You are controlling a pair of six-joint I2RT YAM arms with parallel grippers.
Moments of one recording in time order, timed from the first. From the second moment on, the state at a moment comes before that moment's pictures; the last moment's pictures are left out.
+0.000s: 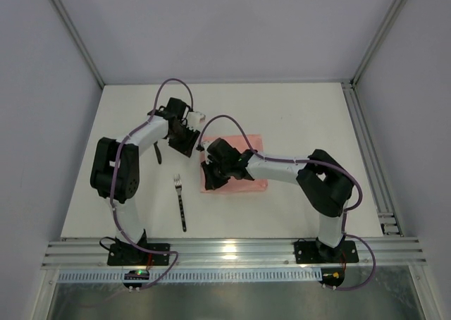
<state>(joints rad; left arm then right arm) -0.30 1.89 1.37 -0.71 0.20 0.26 0.92 1.87 1.19 -0.21 -0.24 0.37</state>
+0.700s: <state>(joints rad) -0.30 1.90 1.37 -0.70 0.20 0.26 0.92 1.90 1.15 -0.15 -0.28 0.37</state>
